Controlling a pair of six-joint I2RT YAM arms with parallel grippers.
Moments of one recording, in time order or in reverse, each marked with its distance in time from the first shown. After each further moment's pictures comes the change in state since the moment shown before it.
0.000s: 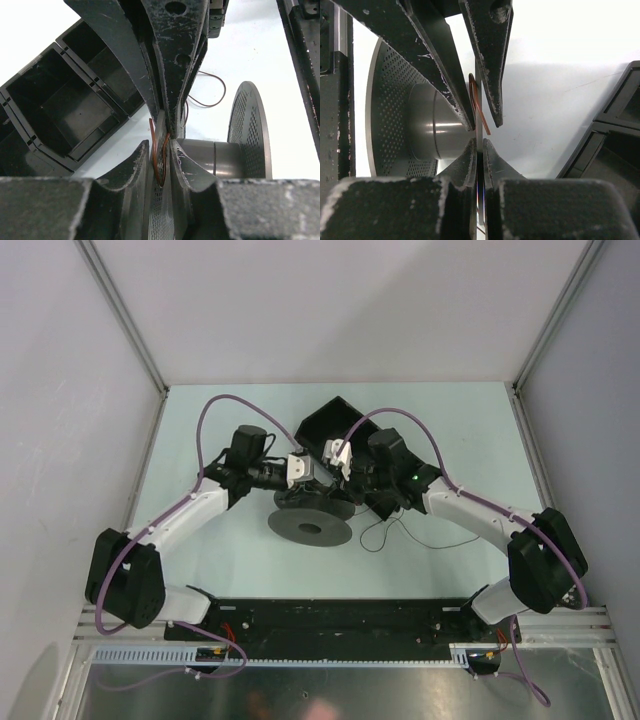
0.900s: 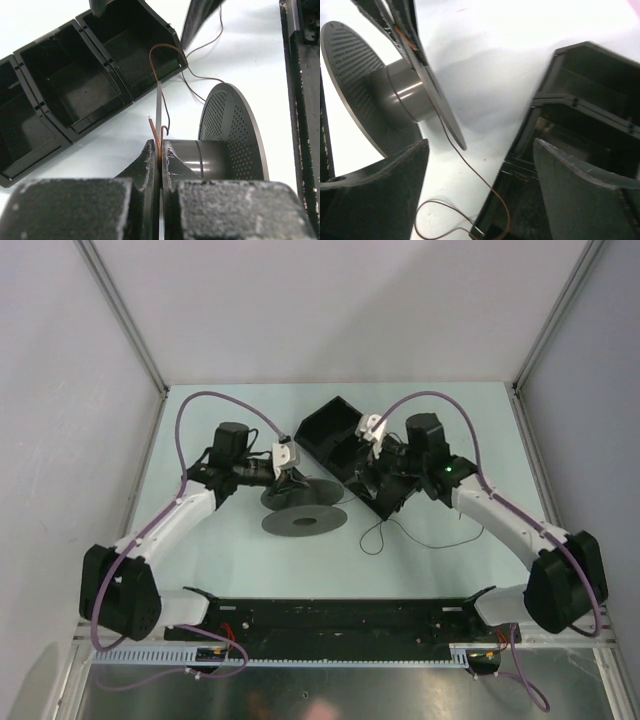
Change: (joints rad) left arm 0.082 -0.053 0.001 -0.038 0.002 -0.142; right arm -0.148 -0.107 0.000 -0.032 -0.009 0.018
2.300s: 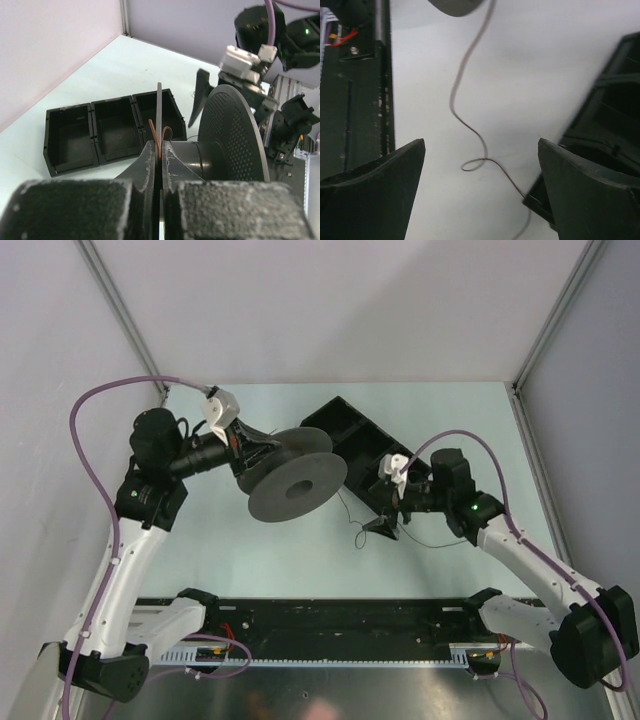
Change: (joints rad) left arm 0.093 -0.348 0.254 -0.030 -0.108 -0.600; right arm -0.085 -0.325 -0.268 -0.098 -0.205 -0.059
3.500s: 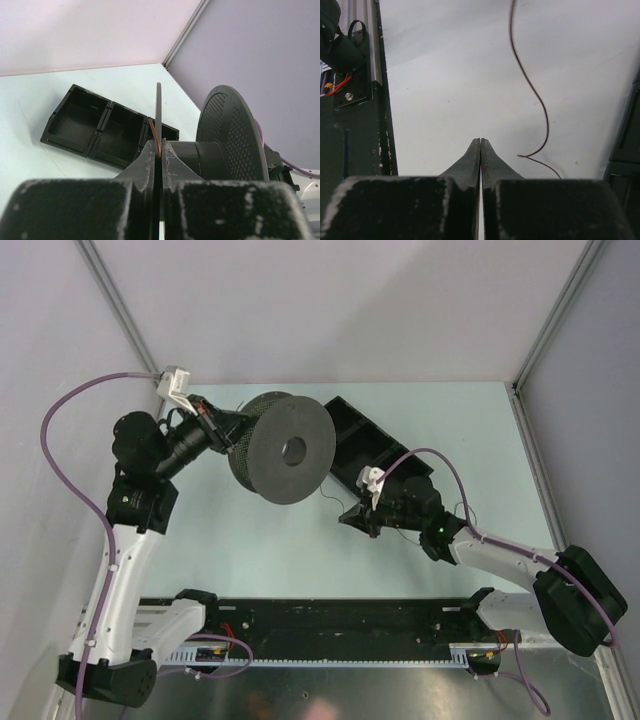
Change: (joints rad) left arm 0.105 -0.041 -0.020 0.091 -0.314 -0.535; right arm 0.253 0.162 -0.249 0.661 0.263 0.407
